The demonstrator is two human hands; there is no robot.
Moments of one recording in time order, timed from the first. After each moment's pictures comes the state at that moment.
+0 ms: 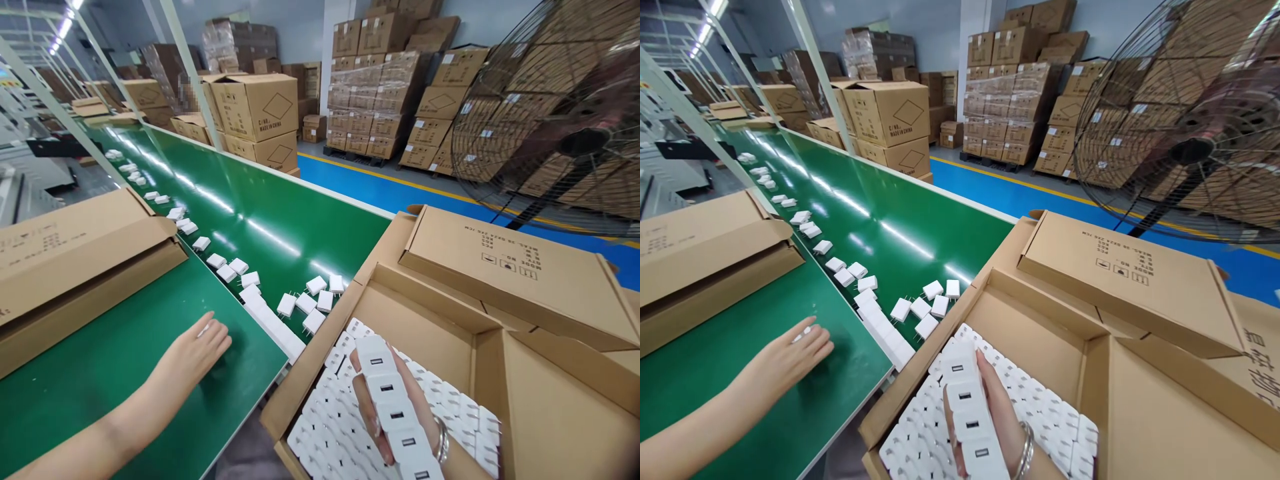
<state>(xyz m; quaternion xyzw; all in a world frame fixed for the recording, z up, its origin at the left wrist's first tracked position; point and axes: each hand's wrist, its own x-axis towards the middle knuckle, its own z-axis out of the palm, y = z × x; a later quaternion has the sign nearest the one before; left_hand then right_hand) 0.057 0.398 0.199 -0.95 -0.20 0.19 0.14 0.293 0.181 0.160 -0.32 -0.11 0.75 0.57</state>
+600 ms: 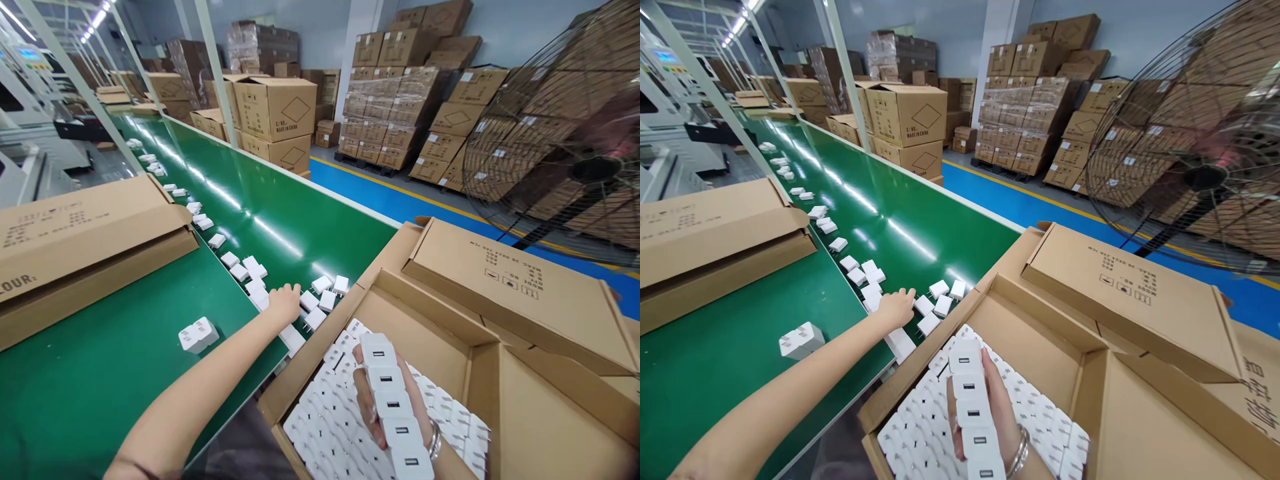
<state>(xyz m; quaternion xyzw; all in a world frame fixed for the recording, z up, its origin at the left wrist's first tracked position) 0.220 0.389 0.169 -0.90 -0.41 0.15 -0.08 0.294 0.181 0.168 -0.36 -0.10 0.68 0.63</state>
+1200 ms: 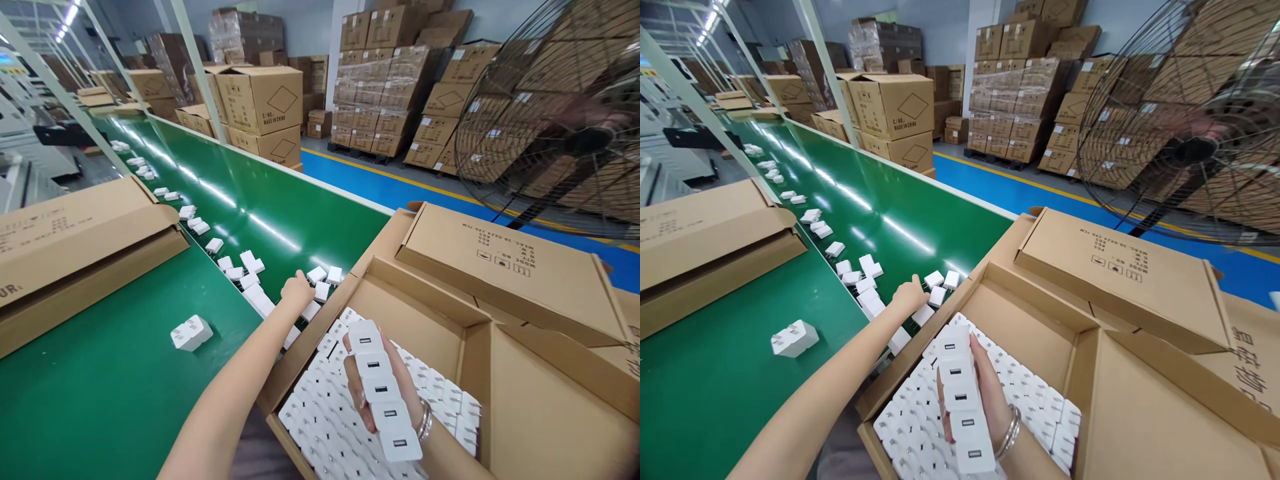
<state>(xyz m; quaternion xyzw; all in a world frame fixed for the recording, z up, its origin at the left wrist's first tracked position) 0.263 0.386 0.142 -0.83 -0.51 0.16 -0.17 0.296 0.182 0.168 -0.34 -0.09 0.70 0.62</state>
